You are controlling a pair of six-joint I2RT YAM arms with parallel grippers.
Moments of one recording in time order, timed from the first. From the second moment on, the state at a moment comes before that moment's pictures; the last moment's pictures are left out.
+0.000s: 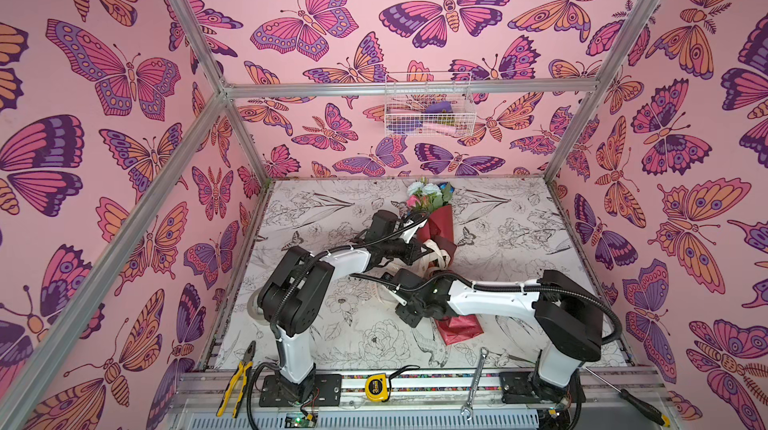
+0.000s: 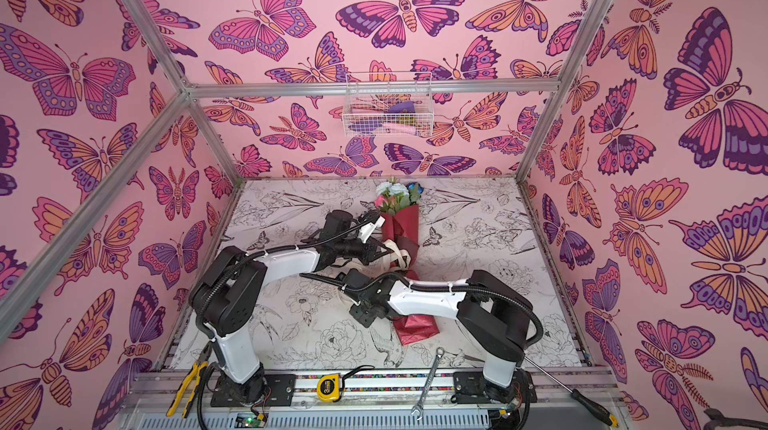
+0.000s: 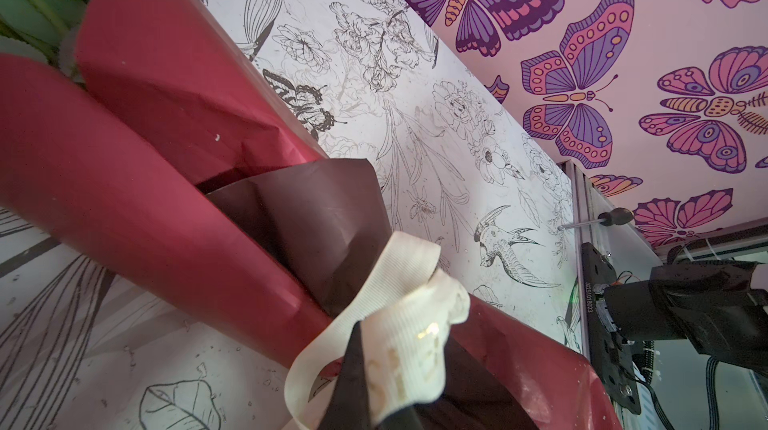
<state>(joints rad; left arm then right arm) -0.56 1.85 1.07 0.17 0.69 -0.16 1.10 1.78 1.09 -0.44 0.11 0.13</state>
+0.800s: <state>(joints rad) -0.56 1.85 1.06 0.19 0.70 -0.18 1.16 2.03 1.34 -0.40 0.09 0.14</state>
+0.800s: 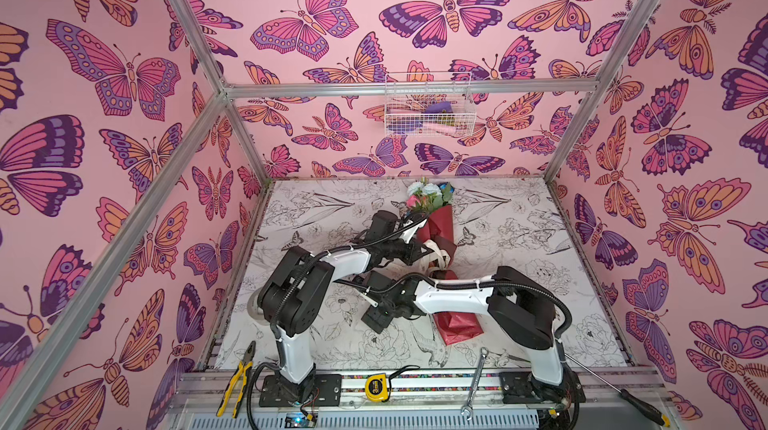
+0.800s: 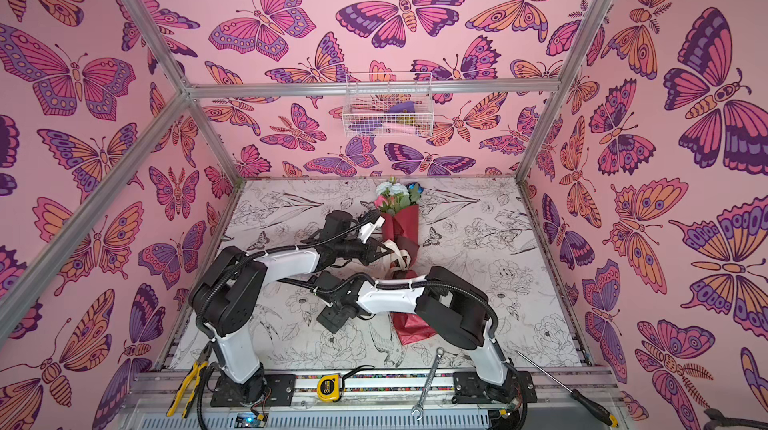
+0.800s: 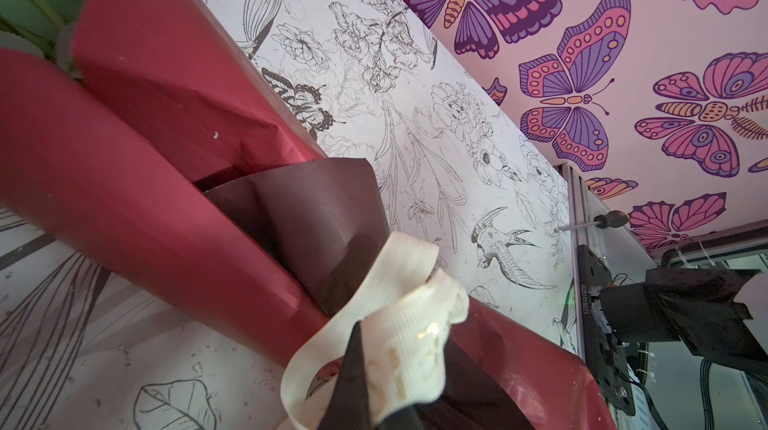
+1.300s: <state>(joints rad) -0.55 1.85 1.05 0.21 0.71 -0.19 1.16 2.03 1.31 -0.35 0.12 0.20</state>
